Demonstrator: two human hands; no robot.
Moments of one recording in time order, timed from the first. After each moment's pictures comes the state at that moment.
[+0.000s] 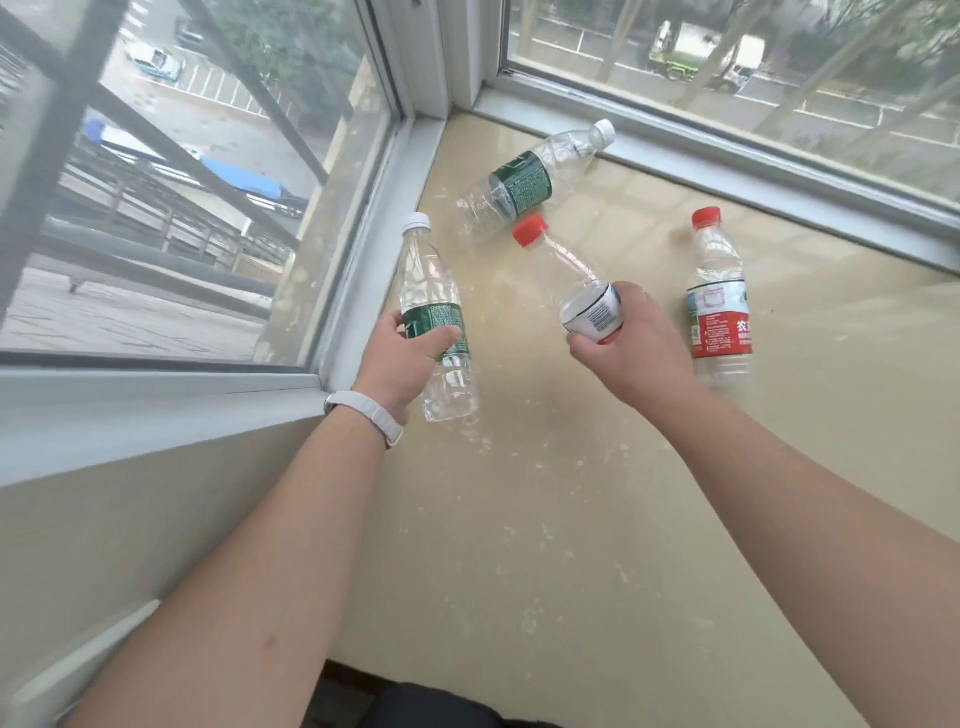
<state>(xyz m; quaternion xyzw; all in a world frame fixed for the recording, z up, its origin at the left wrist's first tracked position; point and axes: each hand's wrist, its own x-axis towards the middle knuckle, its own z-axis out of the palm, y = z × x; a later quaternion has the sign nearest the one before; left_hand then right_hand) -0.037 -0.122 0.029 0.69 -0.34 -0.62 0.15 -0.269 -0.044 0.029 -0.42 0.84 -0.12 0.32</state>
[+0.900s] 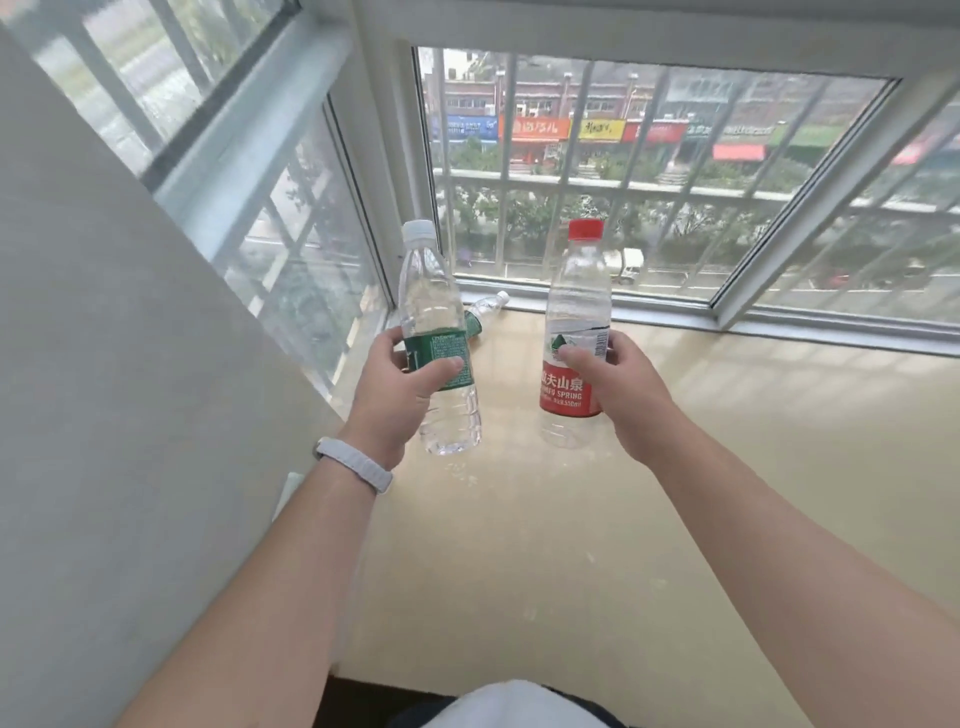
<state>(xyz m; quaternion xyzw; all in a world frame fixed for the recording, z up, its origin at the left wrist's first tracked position) 0.001 -0.001 0.304 0.48 -0.52 -0.65 0.29 -0.207 0.111 0.293 -0.23 0.68 -0.54 0.44</state>
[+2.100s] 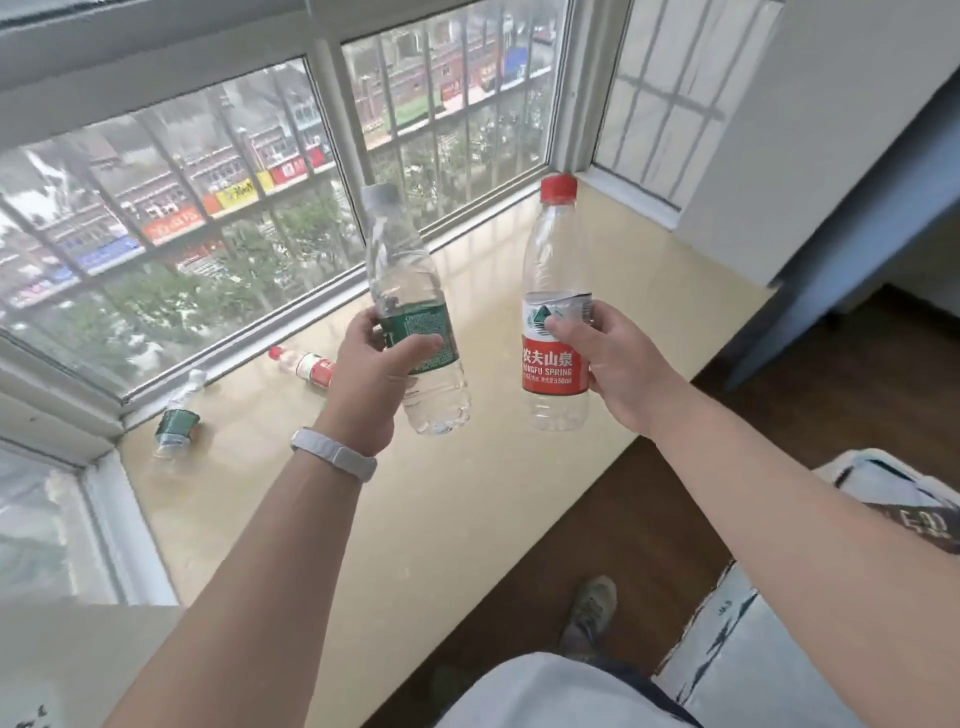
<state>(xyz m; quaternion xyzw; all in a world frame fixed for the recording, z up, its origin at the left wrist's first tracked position) -0.144 0.239 0.344 0.20 -0.63 -0.75 0.04 -0.198 0.472 0.351 -0.01 0.67 -0.71 0.19</state>
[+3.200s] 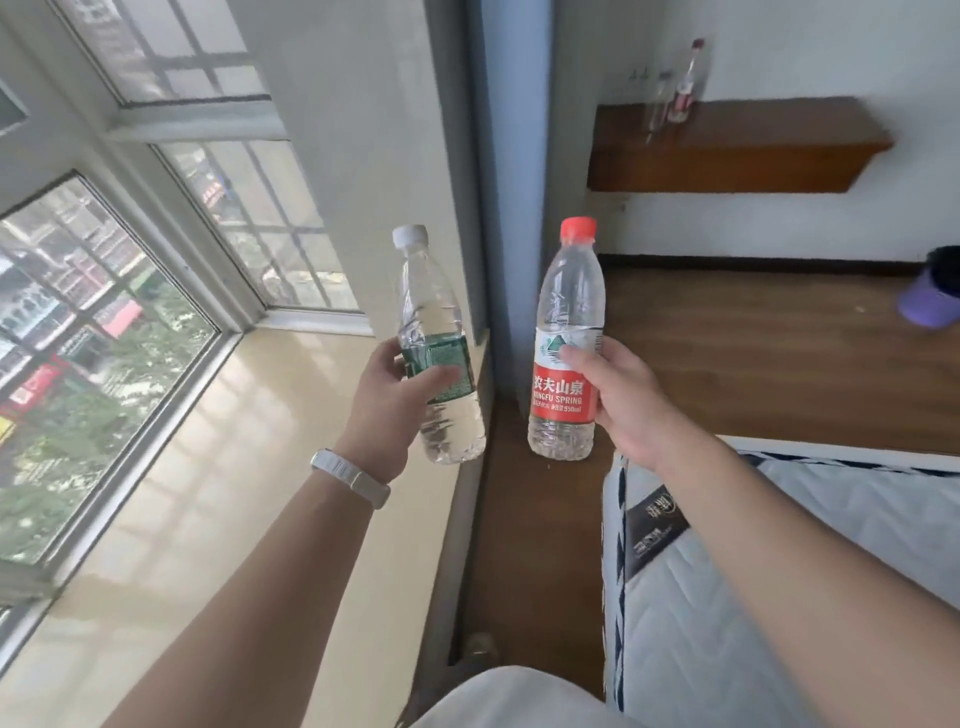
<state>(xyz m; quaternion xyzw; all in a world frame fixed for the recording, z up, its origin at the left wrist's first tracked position) -0.418 0.698 0.368 -0.06 -0.71 -0.68 -0.19 -0.314 0.905 0.359 0.22 0.58 -0.78 -0.08</state>
